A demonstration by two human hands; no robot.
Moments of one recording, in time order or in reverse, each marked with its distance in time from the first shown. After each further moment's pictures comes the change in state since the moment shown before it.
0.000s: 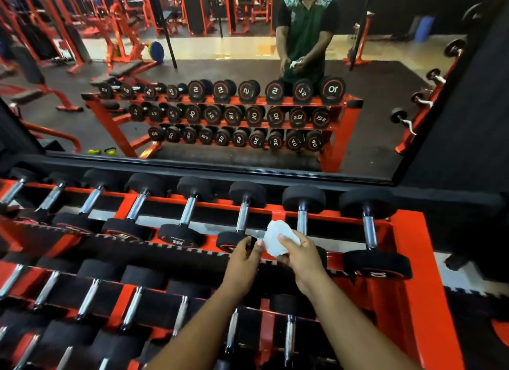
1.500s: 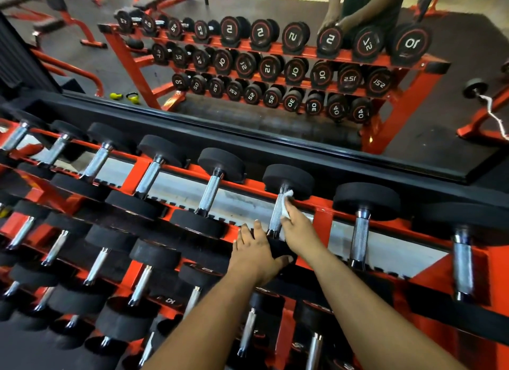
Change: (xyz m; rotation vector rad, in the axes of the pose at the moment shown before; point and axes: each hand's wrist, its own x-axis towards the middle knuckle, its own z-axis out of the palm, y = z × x) left_hand 0.122 -0.047 -0.033 0.737 -0.175 -0.229; right_hand 0.185 0.067 0.090 -0.842 -0.245 -0.162
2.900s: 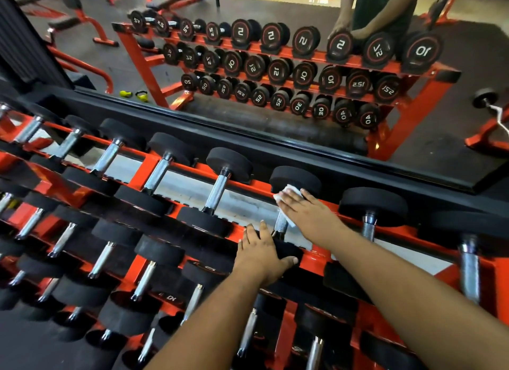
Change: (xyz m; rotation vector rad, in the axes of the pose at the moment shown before) left_hand 0.000 0.000 0.000 0.004 -0.009 -0.007; right_hand 0.028 0.004 -0.050 -1.265 -0.155 -0.842
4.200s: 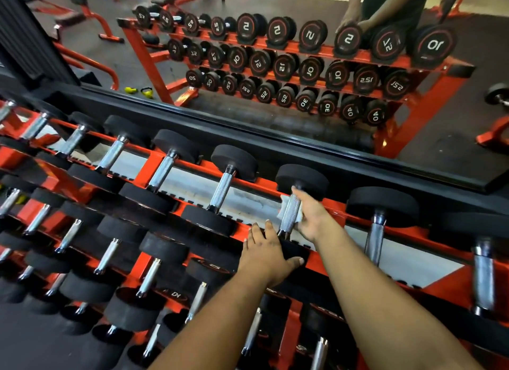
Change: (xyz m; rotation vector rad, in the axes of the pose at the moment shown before) left_hand 0.001 0.001 0.000 0.002 -0.005 -0.014; right_hand 0.049 -0.026 -0.004 2.176 0.008 1.175
